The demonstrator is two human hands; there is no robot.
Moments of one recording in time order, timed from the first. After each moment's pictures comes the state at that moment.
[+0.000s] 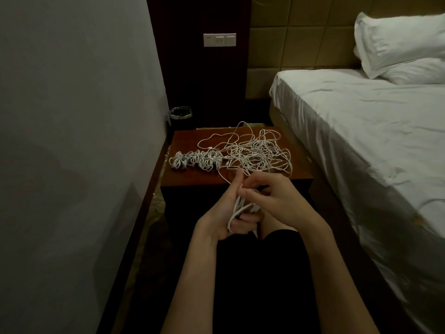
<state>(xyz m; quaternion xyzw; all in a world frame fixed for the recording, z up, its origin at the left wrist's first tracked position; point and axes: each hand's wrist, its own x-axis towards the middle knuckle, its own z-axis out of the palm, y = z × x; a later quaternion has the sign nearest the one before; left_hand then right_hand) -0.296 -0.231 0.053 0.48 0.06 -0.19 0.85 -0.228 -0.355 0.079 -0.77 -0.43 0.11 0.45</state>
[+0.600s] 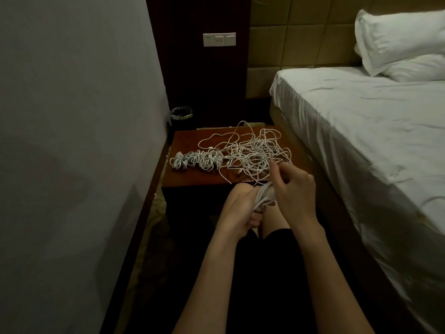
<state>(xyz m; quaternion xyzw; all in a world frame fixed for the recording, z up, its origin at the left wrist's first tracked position) -0.269 -0.258 0.041 0.62 0.19 -0.02 0.76 -0.217 -0.352 0.057 -0.80 -0.26 -0.19 0.50</state>
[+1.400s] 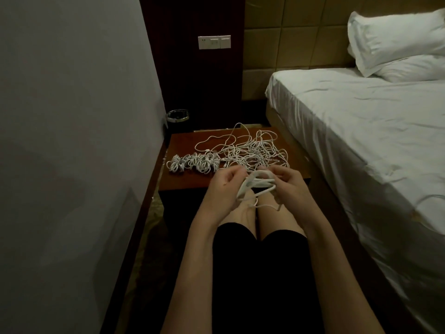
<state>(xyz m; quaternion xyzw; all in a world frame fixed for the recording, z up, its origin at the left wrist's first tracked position) -0.289 -0.230 0.078 0.75 0.08 0.17 0.64 -0.217 -0.361 0.081 -0.67 -0.28 0.16 0.67</state>
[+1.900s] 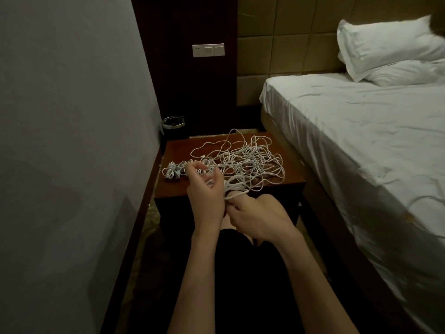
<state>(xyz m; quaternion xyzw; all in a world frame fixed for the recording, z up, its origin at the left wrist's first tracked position) -0.288 -0.234 0.070 0.69 0.22 0.42 0.54 -0.259 -0.339 0.102 -0.86 -0.39 0.14 0.30</state>
